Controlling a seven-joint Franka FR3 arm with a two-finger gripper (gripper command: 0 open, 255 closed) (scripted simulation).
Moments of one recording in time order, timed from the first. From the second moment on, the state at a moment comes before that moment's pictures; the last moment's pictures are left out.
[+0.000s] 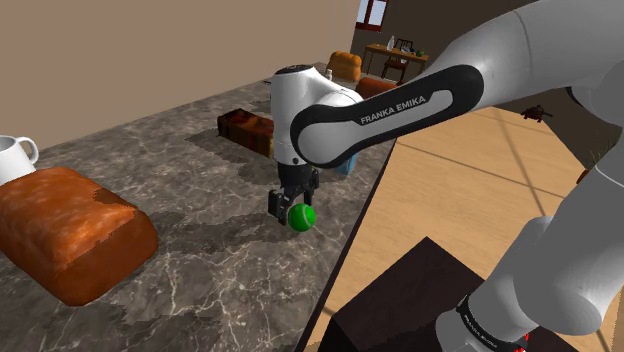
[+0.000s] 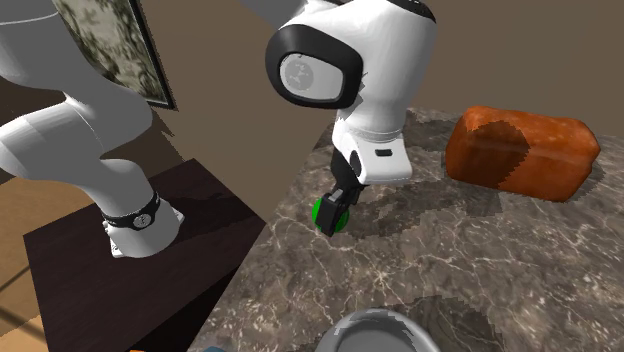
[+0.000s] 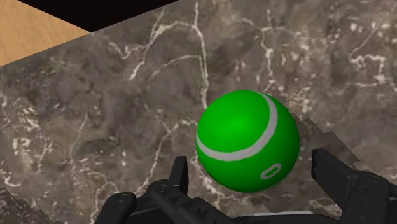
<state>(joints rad) 0.20 0.03 0.33 -2.14 -0.01 2.04 0.34</state>
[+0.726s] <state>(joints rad) 0.20 0.03 0.33 -2.14 -0.01 2.04 0.34</state>
